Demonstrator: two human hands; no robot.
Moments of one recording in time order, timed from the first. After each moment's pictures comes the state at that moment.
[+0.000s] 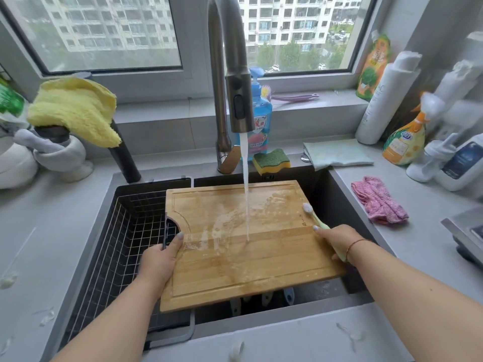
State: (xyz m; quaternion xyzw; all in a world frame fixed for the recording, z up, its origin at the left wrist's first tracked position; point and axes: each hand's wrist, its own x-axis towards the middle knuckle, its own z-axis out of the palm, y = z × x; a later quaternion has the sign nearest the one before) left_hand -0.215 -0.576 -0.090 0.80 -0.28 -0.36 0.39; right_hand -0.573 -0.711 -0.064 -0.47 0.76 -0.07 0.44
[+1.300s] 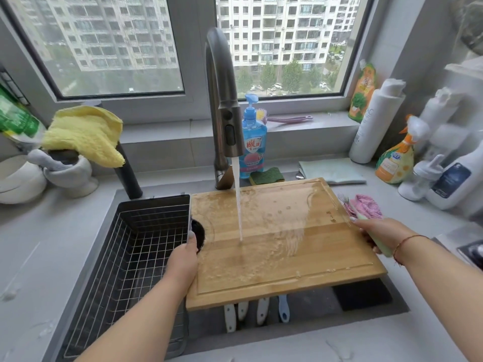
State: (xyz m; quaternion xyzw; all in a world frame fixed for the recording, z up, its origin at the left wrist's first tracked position) left_hand -0.271 -0.608 -0.060 0.81 -0.33 -0.34 0.35; right_hand -0.643 -0.728 0.009 -0.43 0.73 -0.20 0.50
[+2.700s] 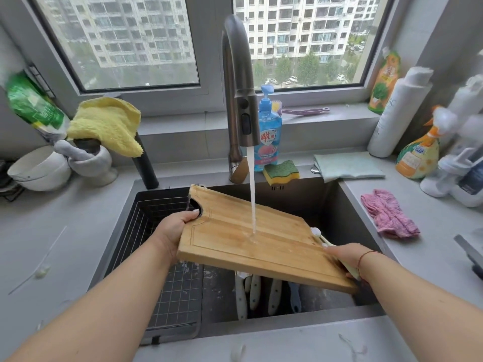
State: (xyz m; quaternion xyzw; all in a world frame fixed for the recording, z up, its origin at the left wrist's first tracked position) left_hand -0.235 -0.608 0.006 0.65 -0.12 -0.57 0.48; right_hand -0.585 -0.710 -0.071 -0.44 0.77 0.00 0.47
